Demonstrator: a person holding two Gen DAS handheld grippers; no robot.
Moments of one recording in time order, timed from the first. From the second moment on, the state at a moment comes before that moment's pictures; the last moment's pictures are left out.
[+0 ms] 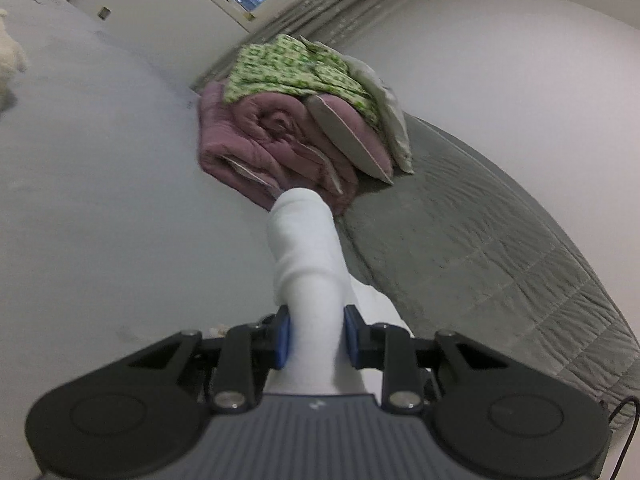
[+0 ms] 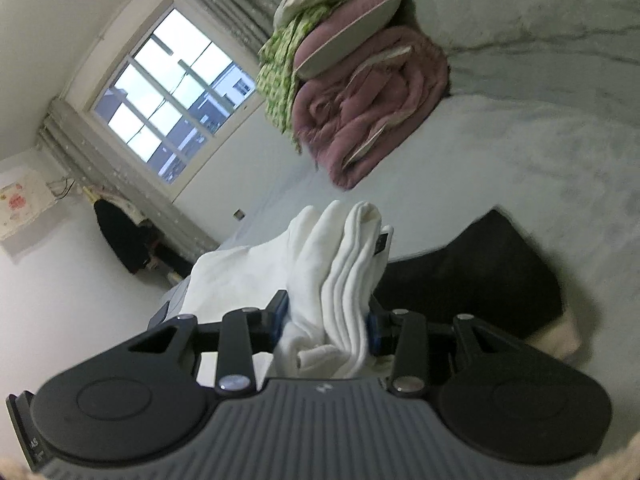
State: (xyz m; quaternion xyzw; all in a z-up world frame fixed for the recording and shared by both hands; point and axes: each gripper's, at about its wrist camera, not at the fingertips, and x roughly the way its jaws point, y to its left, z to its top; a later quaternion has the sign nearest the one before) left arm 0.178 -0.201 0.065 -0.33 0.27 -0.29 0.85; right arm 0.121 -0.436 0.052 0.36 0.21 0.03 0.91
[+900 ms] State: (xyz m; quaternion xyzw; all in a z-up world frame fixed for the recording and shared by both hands) left arm 0.197 -0.272 -0.015 -0.25 0.24 -0.31 0.89; right arm 0.119 -0.510 -0.023 0.29 0.17 -0.02 0.94
